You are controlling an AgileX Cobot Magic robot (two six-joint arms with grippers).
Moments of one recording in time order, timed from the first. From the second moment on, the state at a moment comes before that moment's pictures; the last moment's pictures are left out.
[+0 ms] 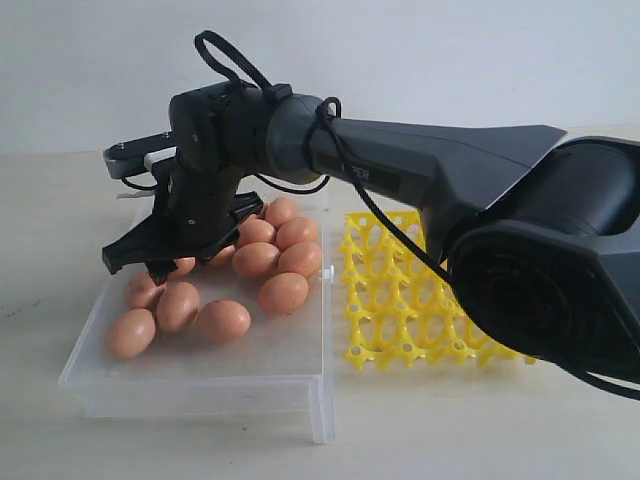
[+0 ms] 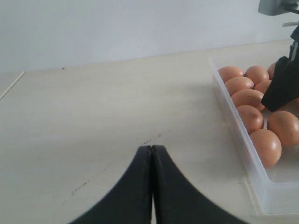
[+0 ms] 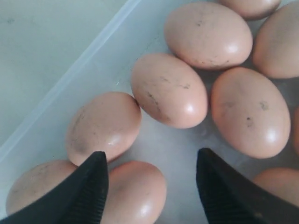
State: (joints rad) left arm -0.01 0.01 0.00 0.11 0.33 -0.03; right arm 0.81 2.46 -2.15 0.11 0.92 0.08
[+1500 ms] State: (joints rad) left arm -0.01 0.01 0.00 0.11 0.33 -0.03; right arm 0.81 2.52 -2.15 0.13 0.95 0.12
